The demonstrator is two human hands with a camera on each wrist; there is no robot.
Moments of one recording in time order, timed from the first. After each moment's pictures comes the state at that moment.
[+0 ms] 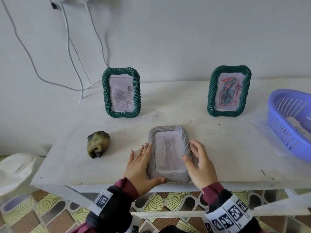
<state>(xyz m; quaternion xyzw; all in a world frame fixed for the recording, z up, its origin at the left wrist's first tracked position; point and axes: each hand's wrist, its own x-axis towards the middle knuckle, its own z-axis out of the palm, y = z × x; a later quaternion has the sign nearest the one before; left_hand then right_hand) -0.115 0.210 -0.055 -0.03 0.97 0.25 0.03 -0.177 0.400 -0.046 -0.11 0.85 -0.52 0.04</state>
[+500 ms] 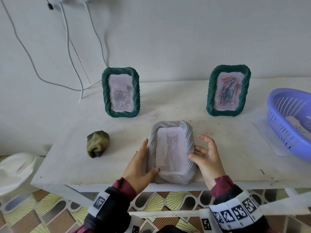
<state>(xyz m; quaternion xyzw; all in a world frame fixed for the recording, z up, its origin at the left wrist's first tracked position) -0.113 0.215 -0.058 -0.06 0.84 0.53 -0.06 -0.191 0.410 -0.028 0.01 0.67 -0.73 0.14</state>
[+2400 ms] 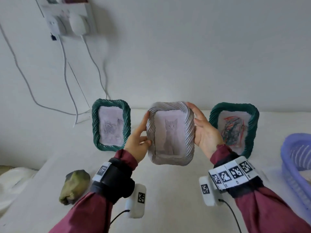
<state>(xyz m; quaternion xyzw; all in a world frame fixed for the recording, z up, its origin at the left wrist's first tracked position) -0.287 0.205 0.028 -0.07 0.80 0.58 -0.17 -0.388 0.384 0.048 -0.25 0.47 -0.81 0.26</state>
